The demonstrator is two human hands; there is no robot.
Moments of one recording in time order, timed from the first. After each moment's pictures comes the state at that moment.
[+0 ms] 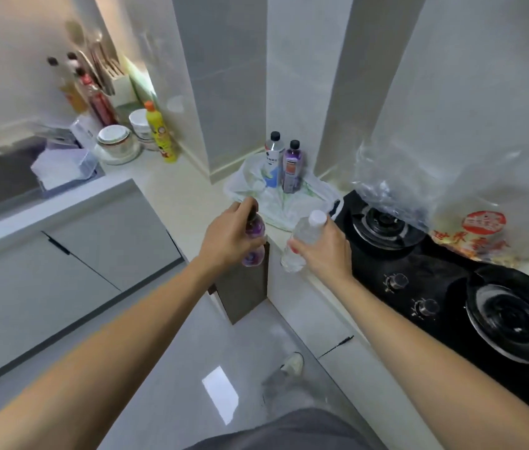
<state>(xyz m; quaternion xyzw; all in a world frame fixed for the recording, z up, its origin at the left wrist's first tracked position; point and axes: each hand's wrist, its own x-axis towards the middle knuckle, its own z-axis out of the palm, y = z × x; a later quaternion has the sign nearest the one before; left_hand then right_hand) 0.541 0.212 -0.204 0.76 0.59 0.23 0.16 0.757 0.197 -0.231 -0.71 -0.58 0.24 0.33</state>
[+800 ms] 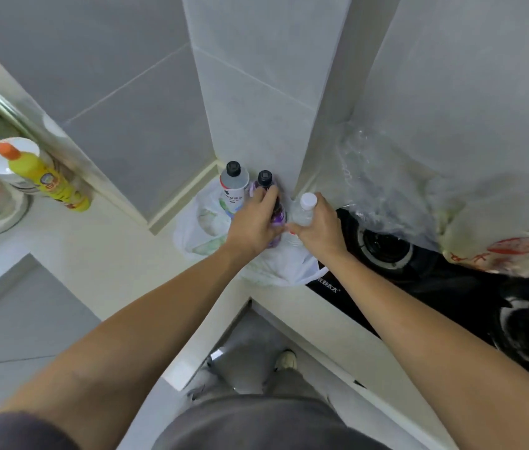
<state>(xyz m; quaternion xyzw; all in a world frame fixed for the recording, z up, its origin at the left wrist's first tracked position) 0.630 0.527 -0.296 0.82 0.49 0.15 0.23 0.792 0.473 -0.303 -0.76 -0.51 0.26 0.31</state>
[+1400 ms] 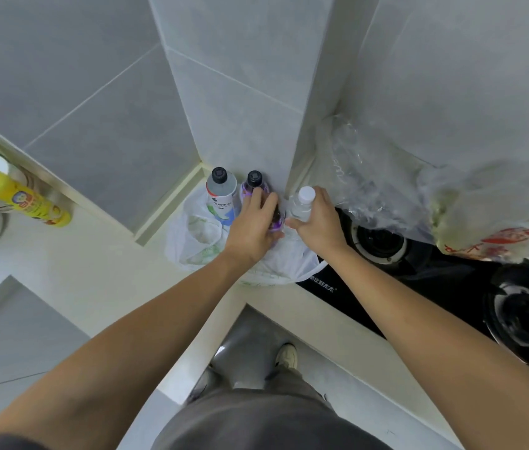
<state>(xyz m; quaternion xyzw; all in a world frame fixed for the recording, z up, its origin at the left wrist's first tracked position) 0.646 0.534 -0.301 0.85 0.46 0.12 0.22 0.810 0.491 -0.305 -0.77 -0.51 0.24 0.29</state>
